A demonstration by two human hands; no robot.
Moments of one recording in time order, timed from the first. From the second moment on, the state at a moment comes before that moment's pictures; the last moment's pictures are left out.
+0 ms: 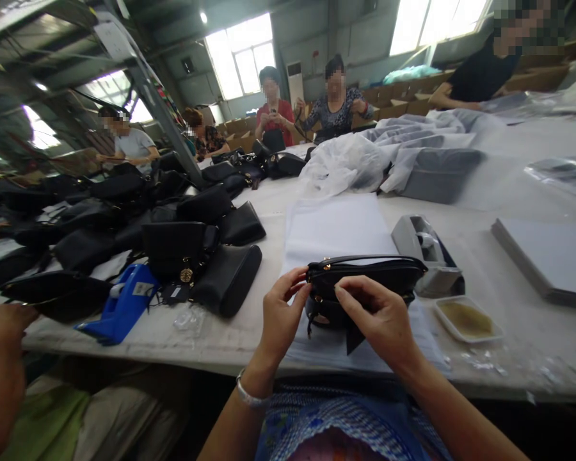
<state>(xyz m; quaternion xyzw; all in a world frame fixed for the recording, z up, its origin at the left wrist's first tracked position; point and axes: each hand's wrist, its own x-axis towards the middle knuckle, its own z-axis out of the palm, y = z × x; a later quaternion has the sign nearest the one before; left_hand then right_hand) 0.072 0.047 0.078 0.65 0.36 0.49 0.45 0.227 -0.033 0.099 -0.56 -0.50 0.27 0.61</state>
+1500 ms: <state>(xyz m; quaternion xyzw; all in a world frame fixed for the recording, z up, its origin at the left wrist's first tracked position) 0.105 0.030 0.048 0.50 0.31 0.51 0.63 0.236 -0.042 0.088 -0.59 -0.69 -0.05 0.42</state>
